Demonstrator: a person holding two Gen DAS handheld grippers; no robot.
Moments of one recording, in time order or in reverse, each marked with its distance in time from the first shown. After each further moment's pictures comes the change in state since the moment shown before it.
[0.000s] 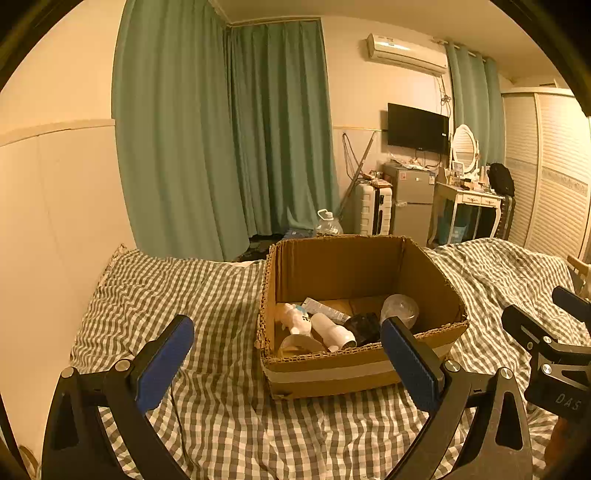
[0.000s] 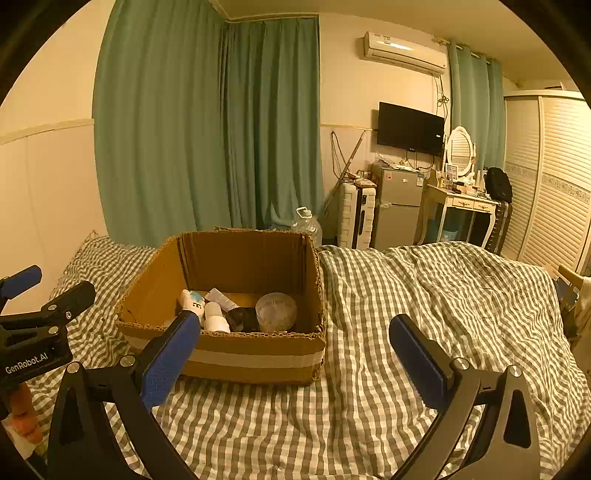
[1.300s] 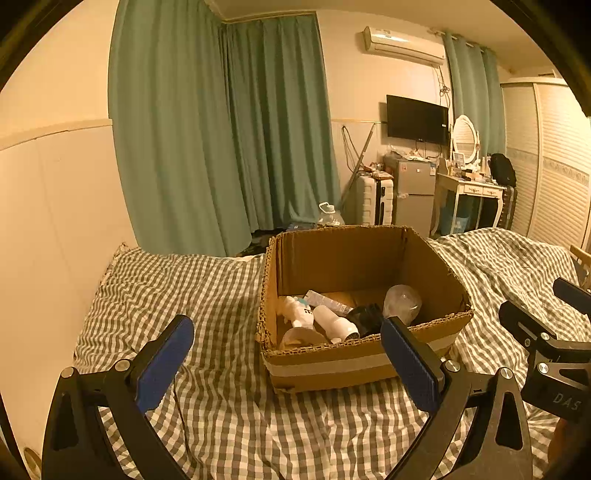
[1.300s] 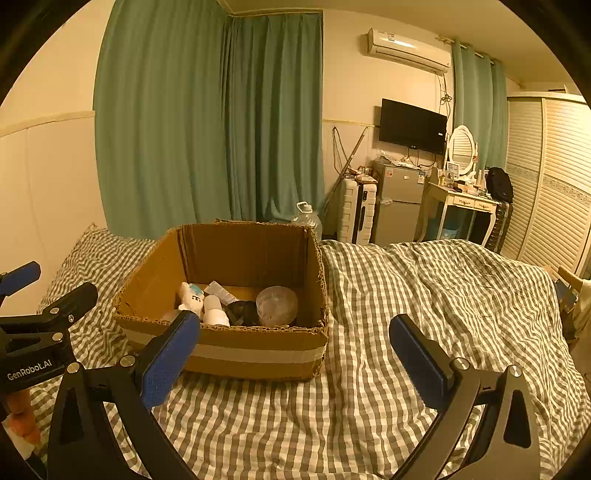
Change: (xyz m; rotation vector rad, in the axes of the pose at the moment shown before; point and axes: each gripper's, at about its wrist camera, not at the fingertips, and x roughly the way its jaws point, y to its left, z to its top) left arm 0.006 -0.006 -0.004 0.024 0.024 0.018; right arm 0.006 0.004 -0.001 -0.013 0.017 -0.004
